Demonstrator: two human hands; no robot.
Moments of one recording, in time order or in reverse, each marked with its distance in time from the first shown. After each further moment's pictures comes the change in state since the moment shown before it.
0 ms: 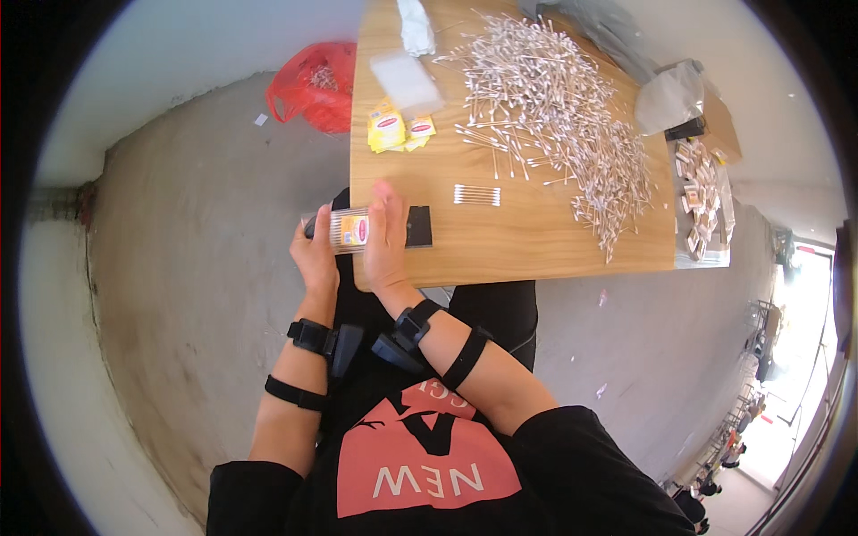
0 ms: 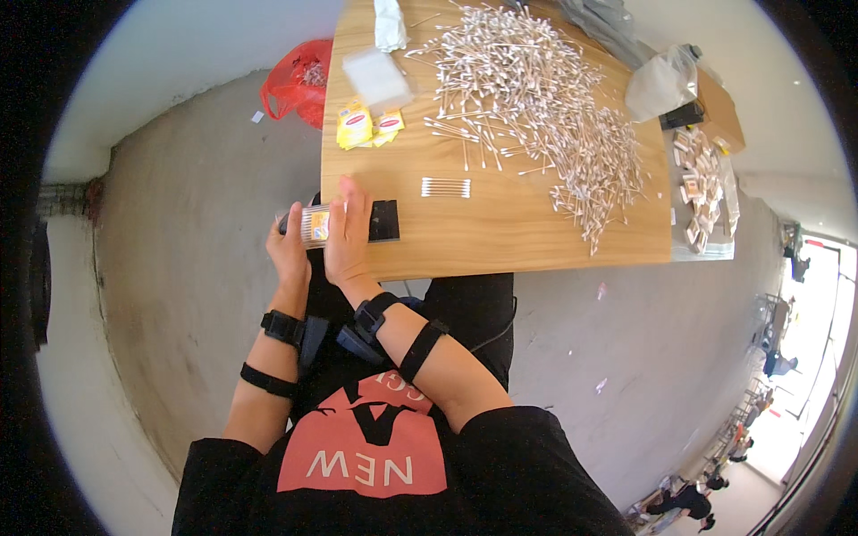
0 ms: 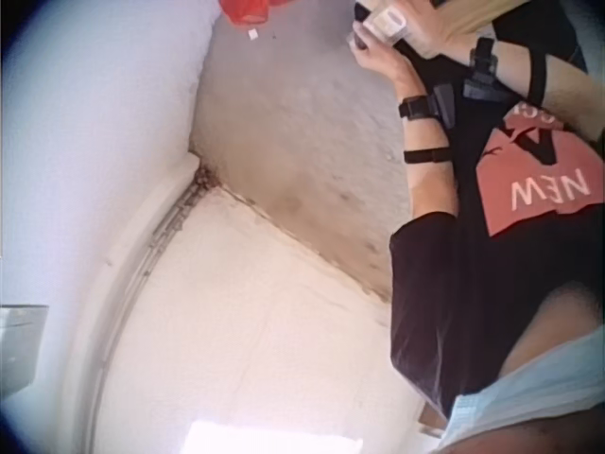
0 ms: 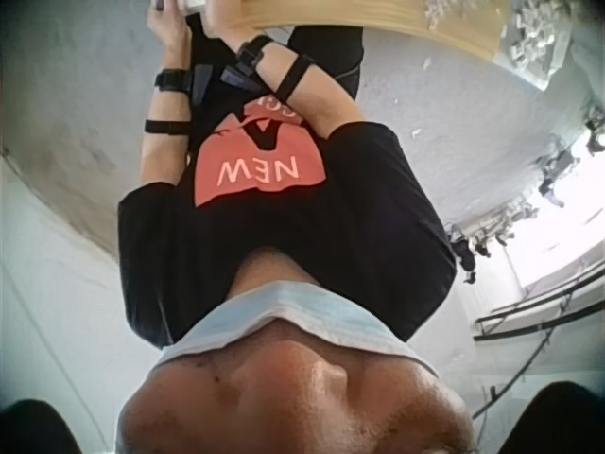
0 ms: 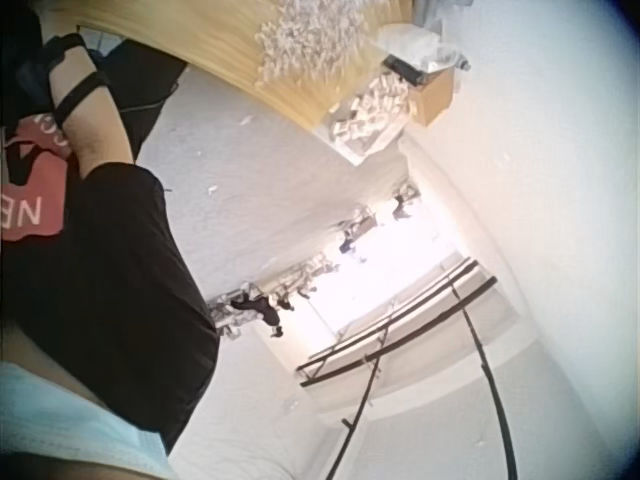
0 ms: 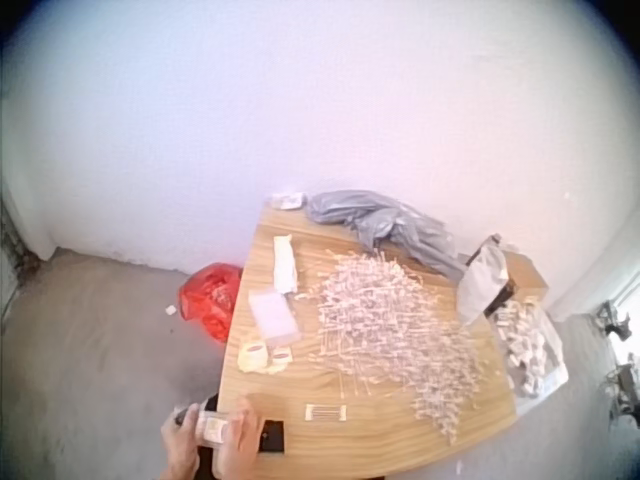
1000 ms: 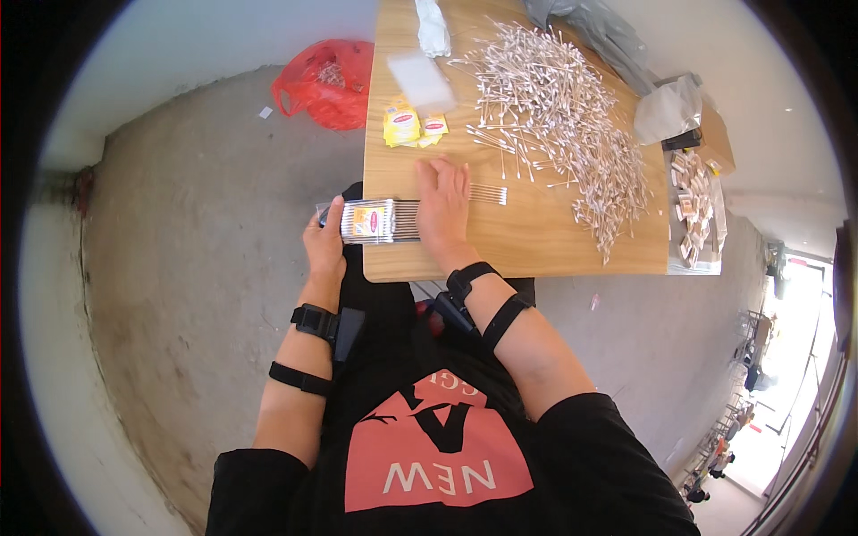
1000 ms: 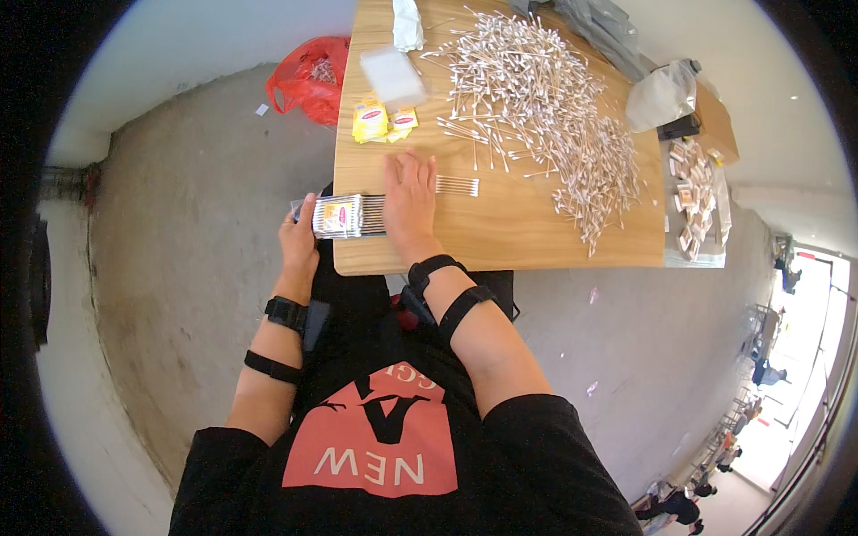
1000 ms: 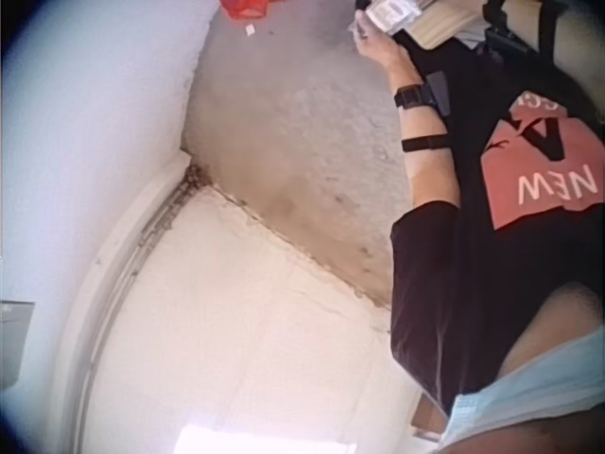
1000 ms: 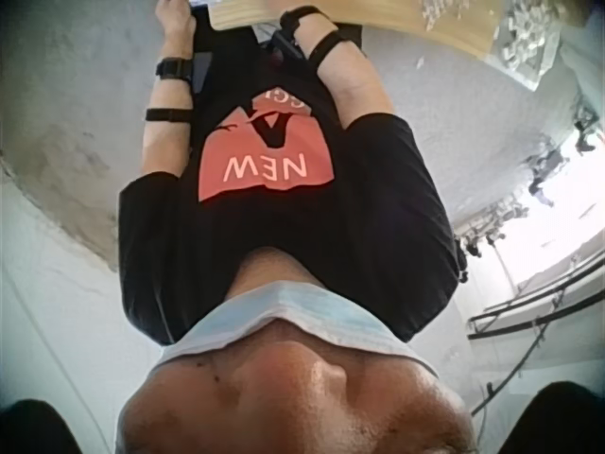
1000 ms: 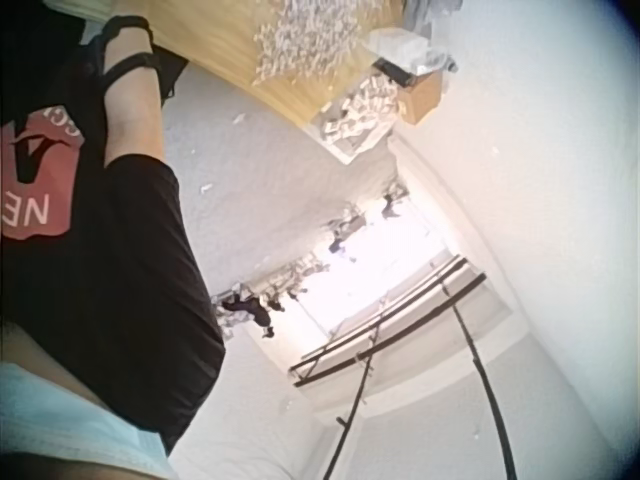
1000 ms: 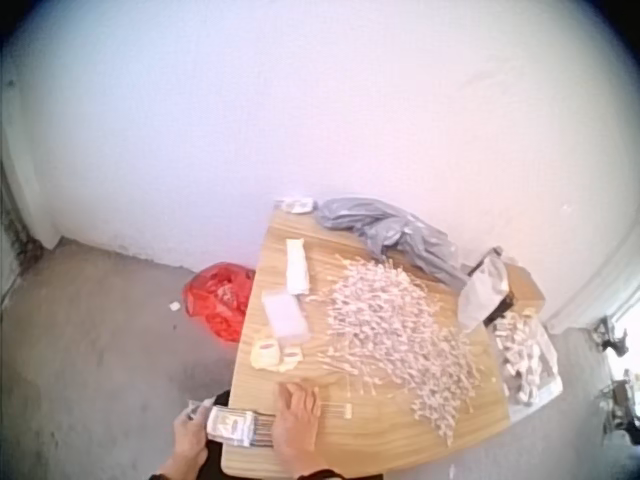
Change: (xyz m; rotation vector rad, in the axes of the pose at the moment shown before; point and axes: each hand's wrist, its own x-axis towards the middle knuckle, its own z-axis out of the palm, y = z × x) left_hand 0.008 -0.011 -0.005 -0.212 -0.089 -0.184; right_hand 0.054 0.019 -0.063 -1.002 -0.181 -0.505
